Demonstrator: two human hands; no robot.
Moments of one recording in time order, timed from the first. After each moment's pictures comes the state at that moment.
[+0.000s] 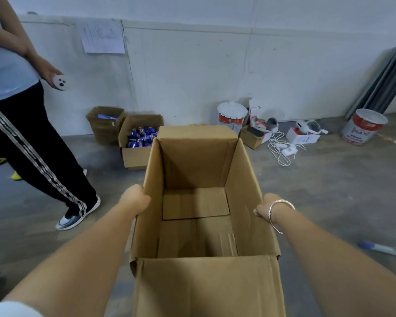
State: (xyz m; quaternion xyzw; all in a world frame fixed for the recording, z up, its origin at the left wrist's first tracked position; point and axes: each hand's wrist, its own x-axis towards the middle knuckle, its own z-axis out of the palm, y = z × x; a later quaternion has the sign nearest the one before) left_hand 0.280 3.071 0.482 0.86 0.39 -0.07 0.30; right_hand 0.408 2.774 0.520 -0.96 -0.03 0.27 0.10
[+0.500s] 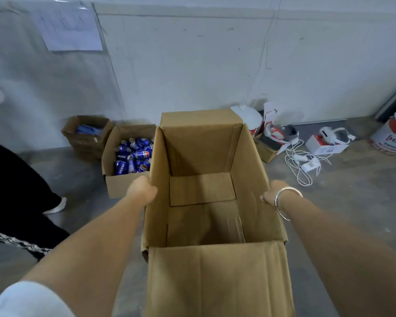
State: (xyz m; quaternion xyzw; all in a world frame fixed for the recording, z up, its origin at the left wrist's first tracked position) left_hand 0.647 3.239 0.463 0.84 0.41 -0.07 0.35; right_hand 0.782 2.950 0.507 -0.96 -0.04 0.26 0.08
